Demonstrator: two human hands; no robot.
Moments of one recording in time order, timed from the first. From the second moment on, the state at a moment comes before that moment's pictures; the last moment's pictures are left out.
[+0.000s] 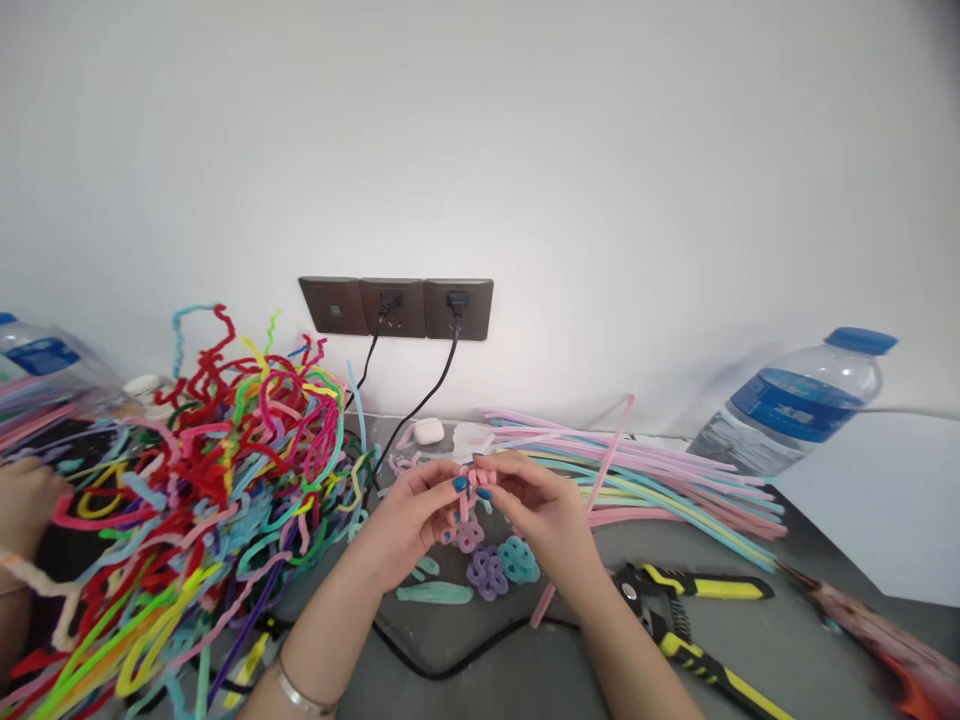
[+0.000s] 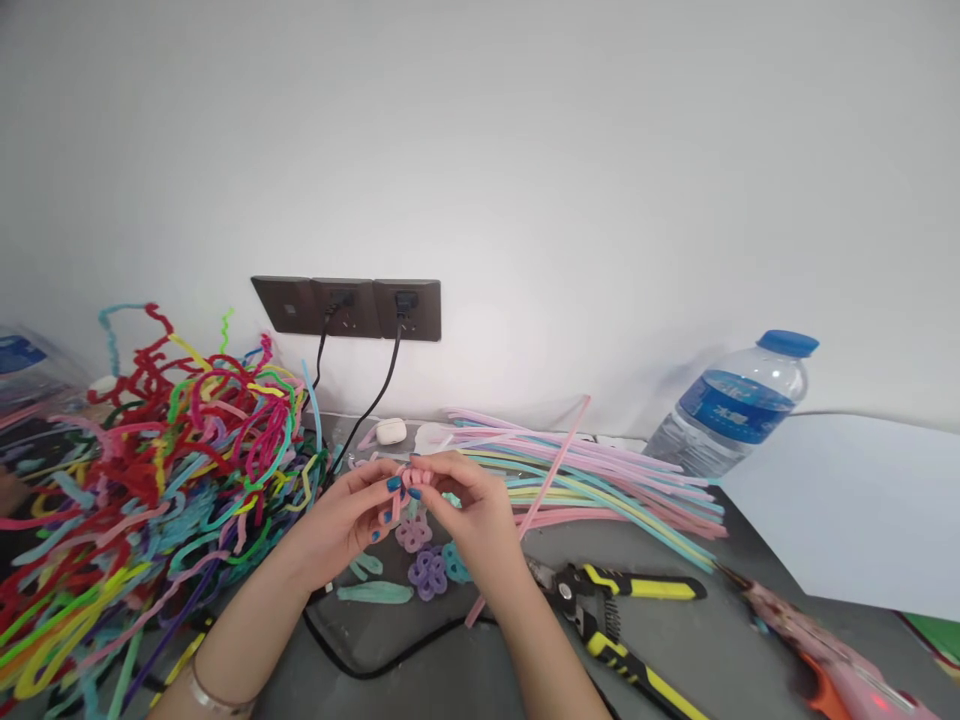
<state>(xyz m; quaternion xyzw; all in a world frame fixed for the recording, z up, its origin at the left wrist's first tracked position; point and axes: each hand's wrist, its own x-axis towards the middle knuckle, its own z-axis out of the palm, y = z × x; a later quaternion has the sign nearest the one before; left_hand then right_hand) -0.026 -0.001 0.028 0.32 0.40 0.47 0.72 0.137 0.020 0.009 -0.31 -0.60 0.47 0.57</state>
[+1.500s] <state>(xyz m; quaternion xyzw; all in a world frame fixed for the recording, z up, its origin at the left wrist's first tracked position) -0.016 0.001 0.018 0.40 0.45 0.53 0.60 0.133 0.025 -0.003 -0.39 -0.57 0.47 0.55</state>
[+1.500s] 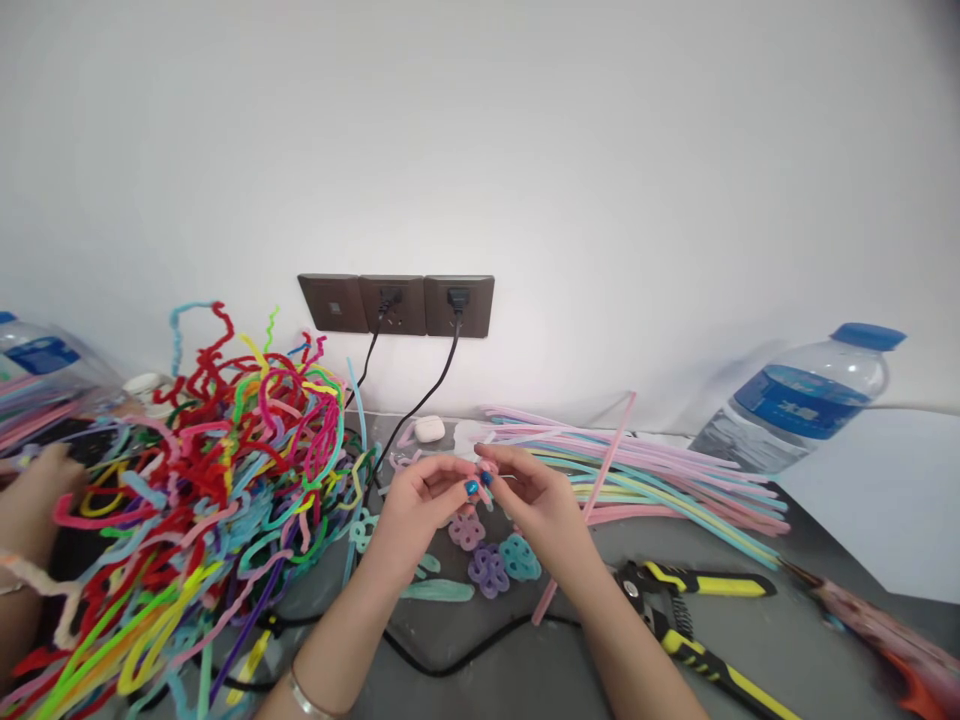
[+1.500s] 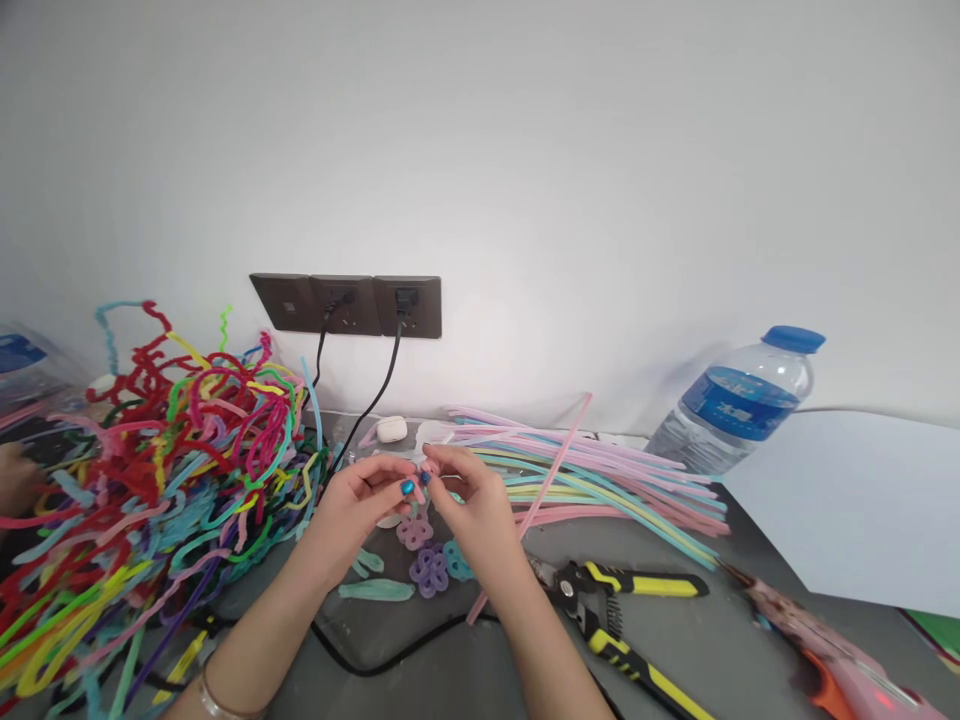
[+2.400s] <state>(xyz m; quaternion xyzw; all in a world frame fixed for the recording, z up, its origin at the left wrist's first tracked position) -0.036 0.004 0.017 0.80 0.38 0.43 0.17 0.136 0.023 0.003 -0.37 -0.58 0.52 0.51</state>
